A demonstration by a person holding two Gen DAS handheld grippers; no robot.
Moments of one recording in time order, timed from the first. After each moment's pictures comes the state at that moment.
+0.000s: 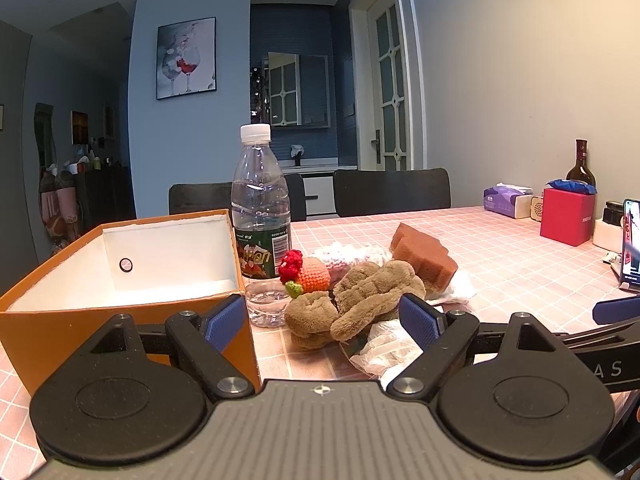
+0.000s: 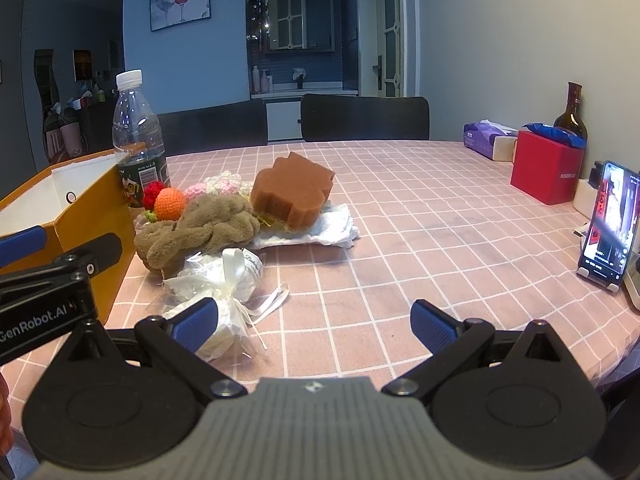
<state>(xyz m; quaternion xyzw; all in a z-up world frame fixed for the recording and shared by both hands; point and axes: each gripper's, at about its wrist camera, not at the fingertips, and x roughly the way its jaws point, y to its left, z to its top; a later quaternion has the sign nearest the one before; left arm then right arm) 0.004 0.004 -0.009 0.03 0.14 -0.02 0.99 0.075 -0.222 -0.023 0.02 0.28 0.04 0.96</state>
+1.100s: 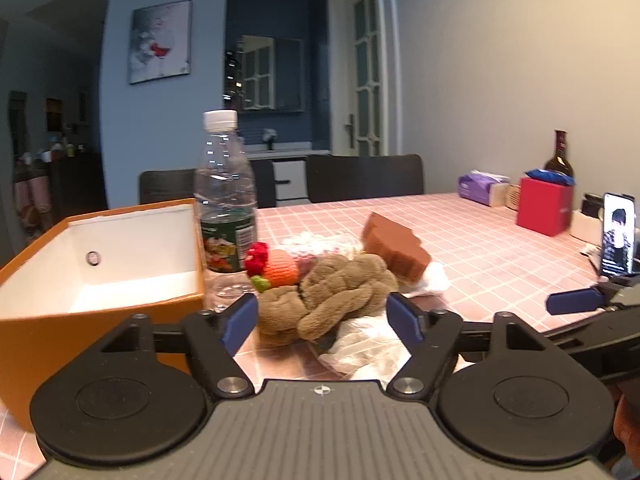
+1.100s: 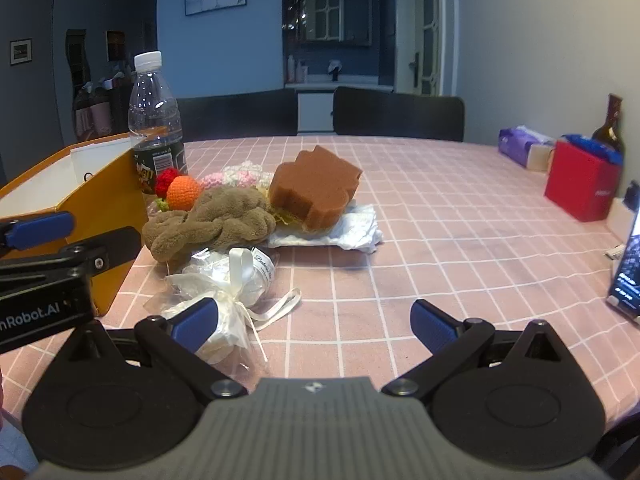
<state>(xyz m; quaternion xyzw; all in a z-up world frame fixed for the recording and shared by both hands) 0.019 0.000 -0.005 0.03 0.17 -0.07 0.98 0.106 -0.231 -0.029 -0.01 0.30 0.10 0.95</state>
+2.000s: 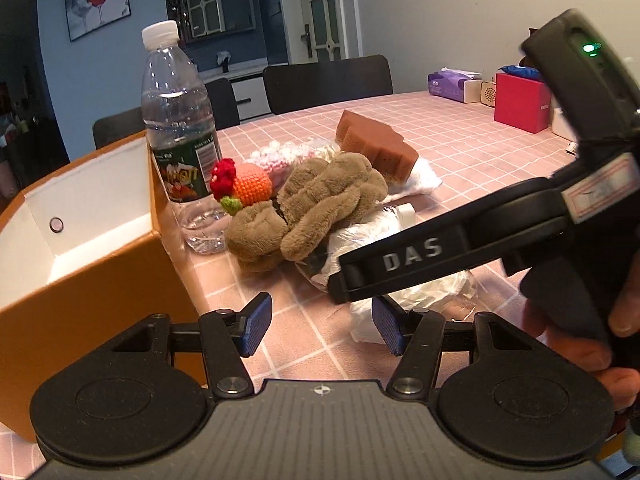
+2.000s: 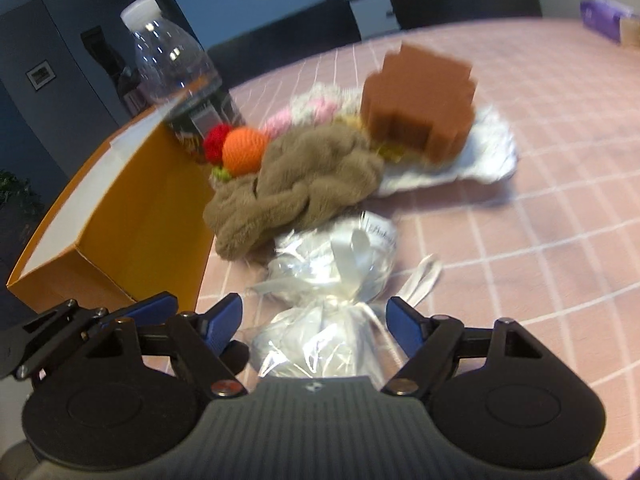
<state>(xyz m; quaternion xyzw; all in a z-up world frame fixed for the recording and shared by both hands) 0.046 0.000 -0.025 0.10 0.31 -0.11 0.94 0.190 -0.186 -0.062 0.13 0.45 0.21 0.86</state>
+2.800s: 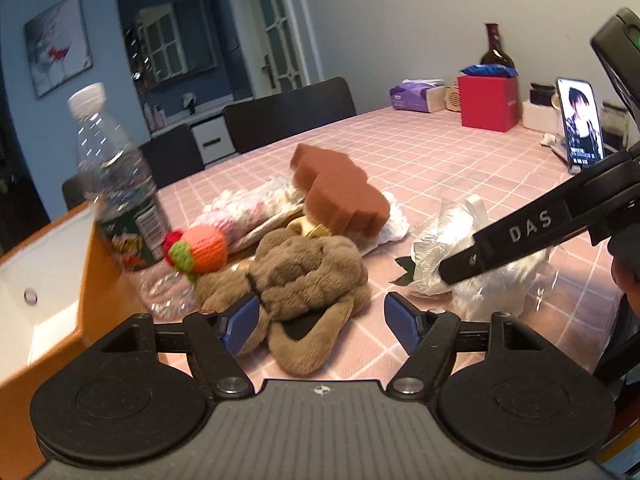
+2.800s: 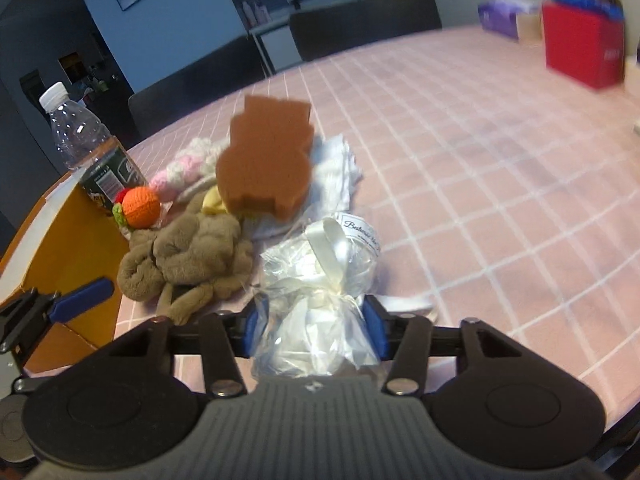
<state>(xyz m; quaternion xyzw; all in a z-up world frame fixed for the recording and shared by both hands) 0.064 -0.041 -0.027 0.16 0.25 -0.15 0.94 0.179 -0.281 -0.041 0.15 0.42 0.10 0.89</state>
